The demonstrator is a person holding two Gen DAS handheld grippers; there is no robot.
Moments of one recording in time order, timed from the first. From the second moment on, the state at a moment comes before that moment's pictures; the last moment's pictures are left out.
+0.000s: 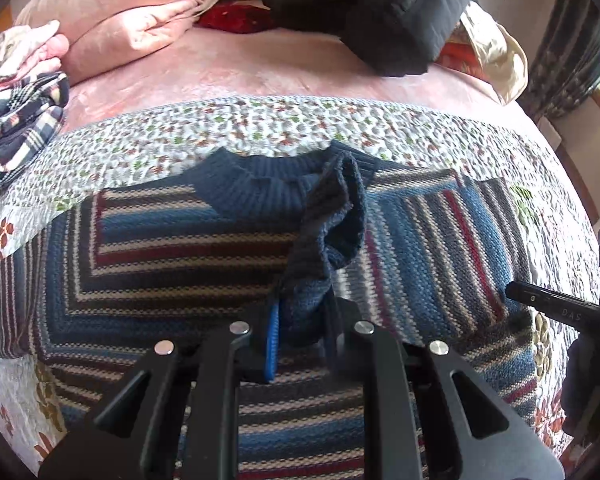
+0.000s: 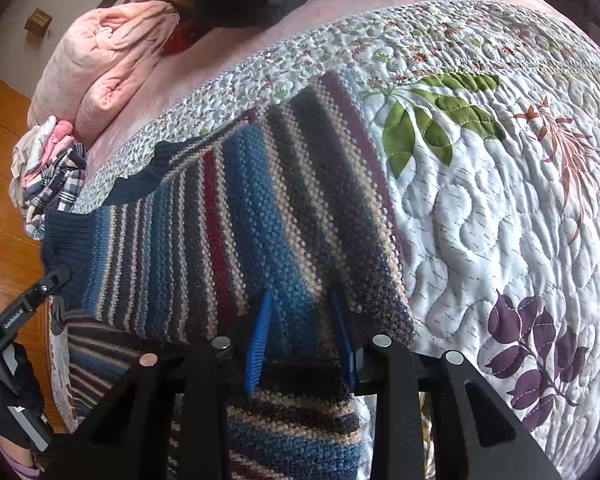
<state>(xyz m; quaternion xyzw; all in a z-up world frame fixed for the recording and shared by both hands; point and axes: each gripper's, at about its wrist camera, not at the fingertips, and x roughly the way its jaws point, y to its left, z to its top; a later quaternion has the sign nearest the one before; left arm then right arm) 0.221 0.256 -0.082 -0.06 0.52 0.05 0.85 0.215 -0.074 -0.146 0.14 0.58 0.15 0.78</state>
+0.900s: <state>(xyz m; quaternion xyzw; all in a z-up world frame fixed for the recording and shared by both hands) 0.232 0.252 -0.147 -0.05 0.57 0.06 0.81 0.211 -0.016 -0.152 0.09 0.60 0.18 0.77</state>
